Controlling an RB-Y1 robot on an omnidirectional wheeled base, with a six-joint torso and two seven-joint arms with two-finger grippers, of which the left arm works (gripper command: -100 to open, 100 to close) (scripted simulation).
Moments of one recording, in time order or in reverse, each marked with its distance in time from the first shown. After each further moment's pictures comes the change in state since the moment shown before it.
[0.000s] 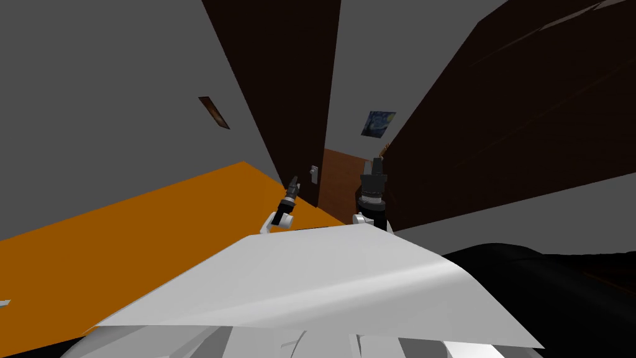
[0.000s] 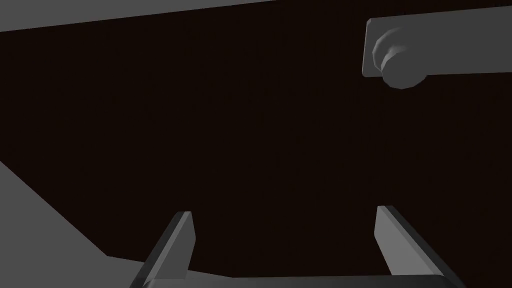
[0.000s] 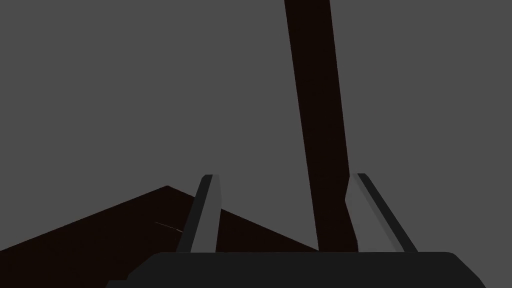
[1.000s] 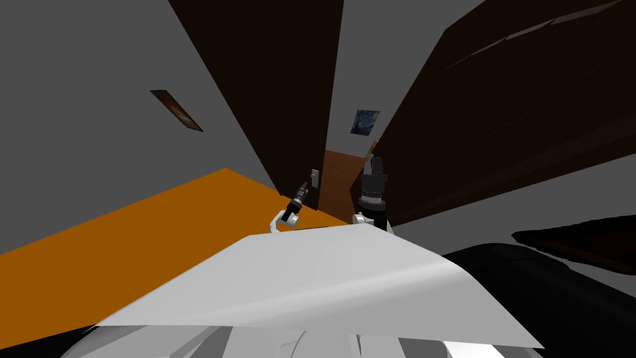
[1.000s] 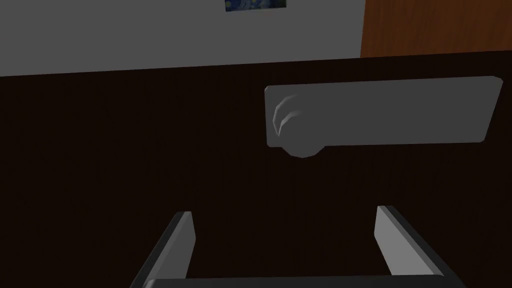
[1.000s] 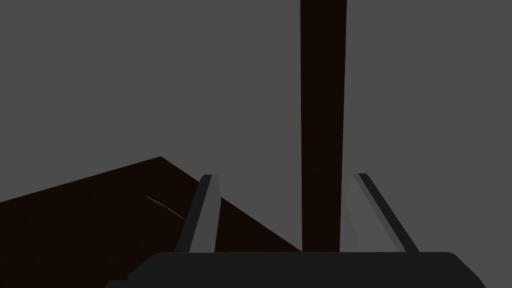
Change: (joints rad) arm -0.139 0.024 -0.122 0.246 0.007 0.045 0.060
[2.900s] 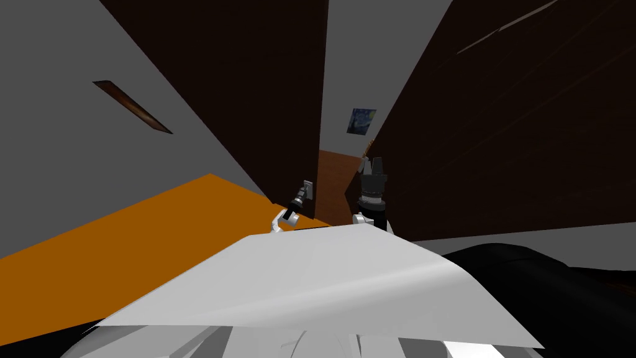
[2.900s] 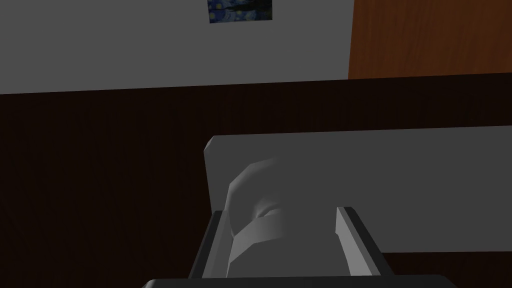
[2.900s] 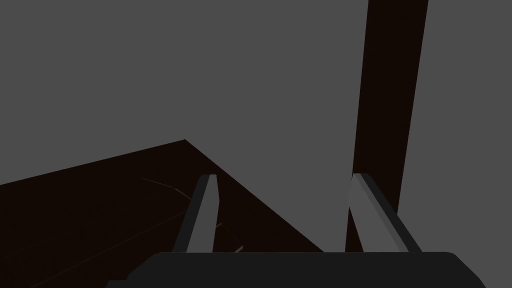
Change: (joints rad) arm -0.048 -0.022 0.015 0.102 0.005 -0.014 0.000
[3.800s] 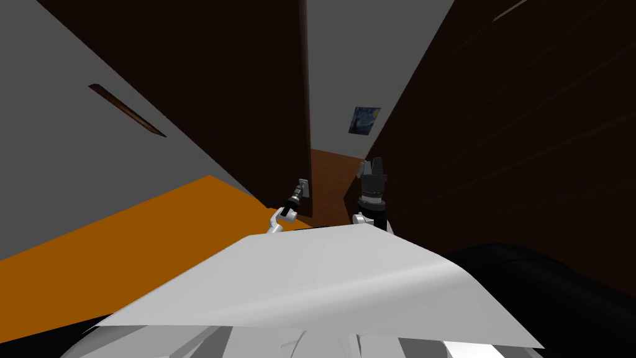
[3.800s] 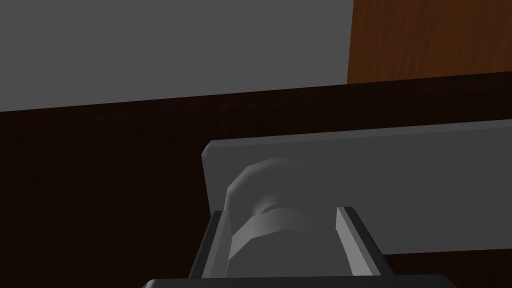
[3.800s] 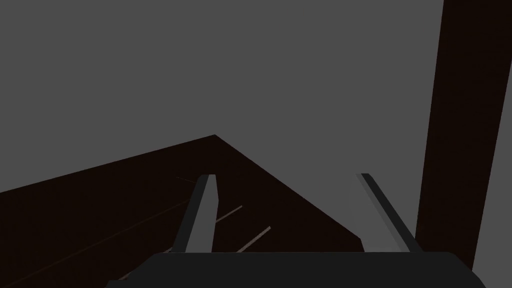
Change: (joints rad) arm -0.041 -0.014 0.092 0.055 0.008 0.002 -0.027
